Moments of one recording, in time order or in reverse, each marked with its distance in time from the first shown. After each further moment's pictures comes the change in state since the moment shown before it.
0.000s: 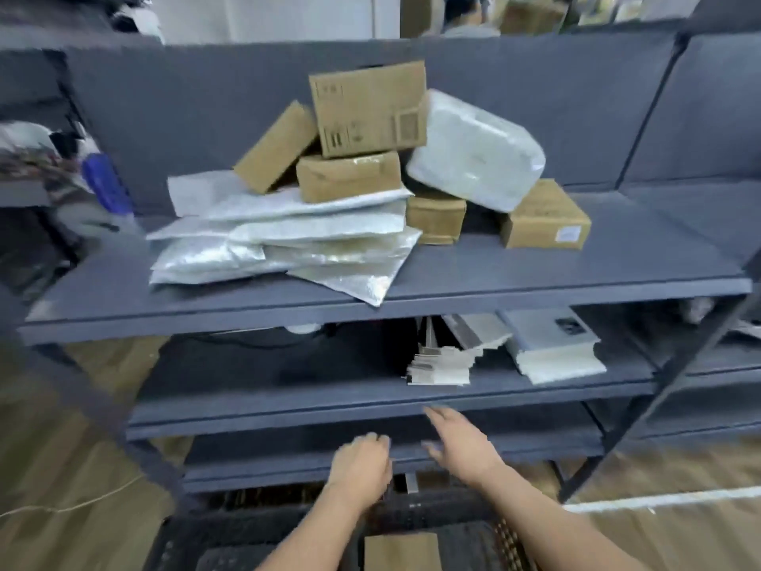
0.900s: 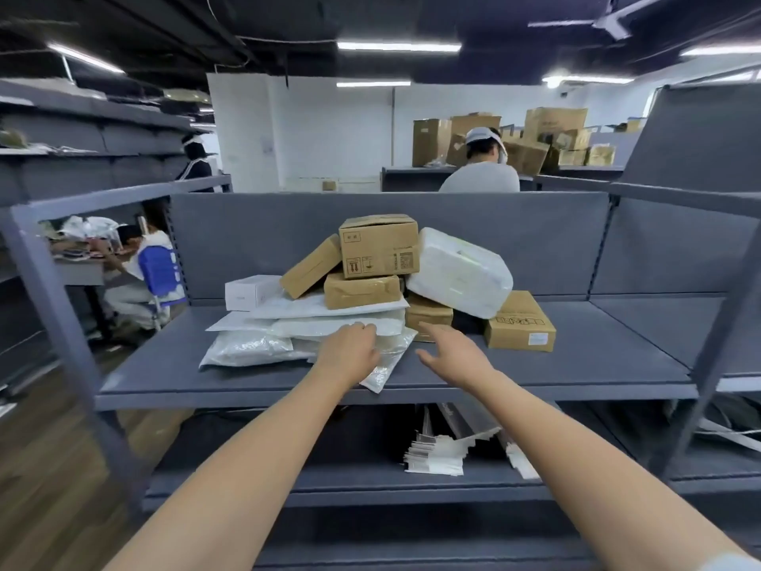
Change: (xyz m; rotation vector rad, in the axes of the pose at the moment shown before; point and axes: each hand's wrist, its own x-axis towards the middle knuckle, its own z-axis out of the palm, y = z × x) left_hand -0.021 -0.005 -0.276 0.083 0.572 -0.082; right_hand -0.026 -0.075 -0.255 0.007 0.445 -0.149
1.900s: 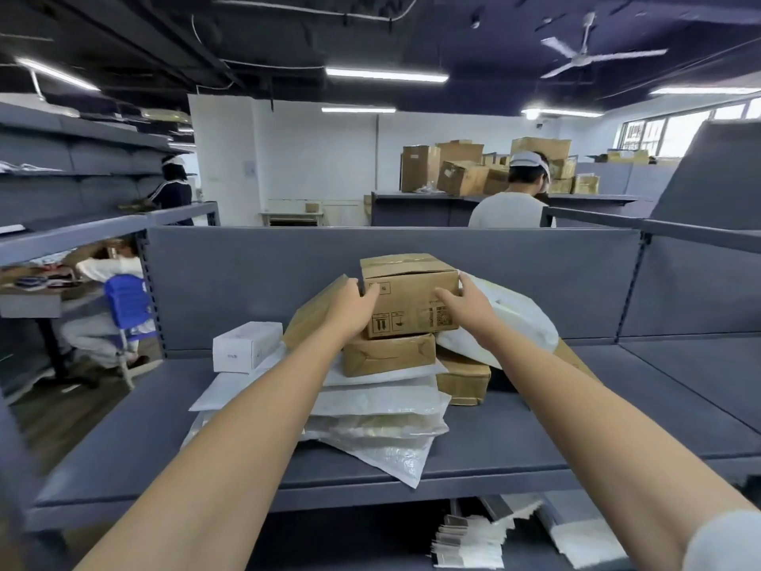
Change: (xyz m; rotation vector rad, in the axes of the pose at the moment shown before) left_hand 0.146 -0.083 -0.059 -0.854 0.069 -0.263; right_hand 0.178 -0.030 -0.044 0.687 0.289 0.266
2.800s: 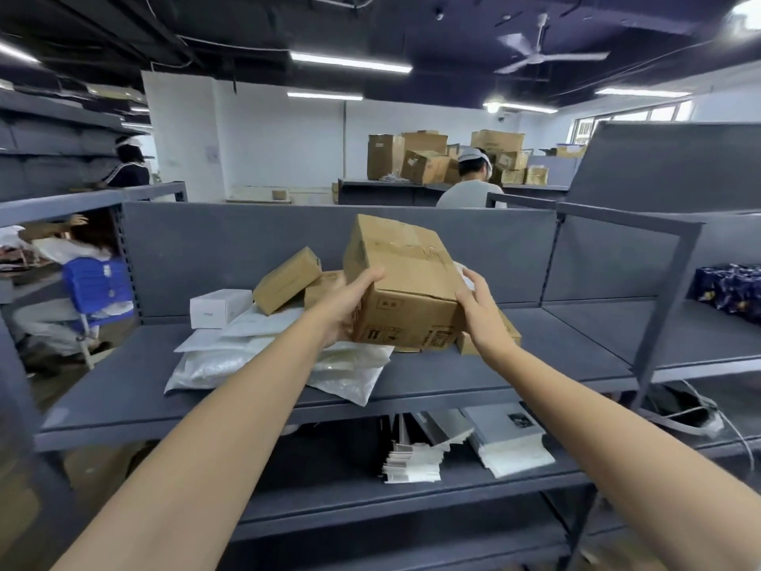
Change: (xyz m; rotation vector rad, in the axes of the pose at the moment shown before) left_hand -0.129 0.031 0.022 -0.710 -0.307 -0.190; right_hand -0.164 0.023 -0.079 0.099 0.109 -0.050
